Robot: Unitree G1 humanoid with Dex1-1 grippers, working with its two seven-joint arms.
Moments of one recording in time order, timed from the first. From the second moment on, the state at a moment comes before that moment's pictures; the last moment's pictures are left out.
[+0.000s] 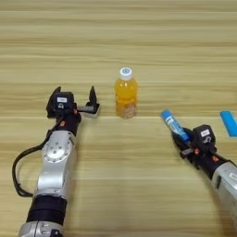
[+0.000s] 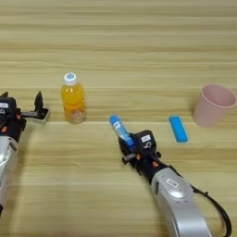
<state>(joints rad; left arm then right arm) -0.13 0.05 0.07 0.26 -0.07 -0.20 -0.05 0.20 -0.17 0.12 -0.23 0.12 0.27 0.35</state>
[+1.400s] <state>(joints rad) -0.13 0.05 0.08 0.27 -0.07 -0.20 -0.05 0.17 0.00 0.27 -0.14 0.10 0.24 0.23</state>
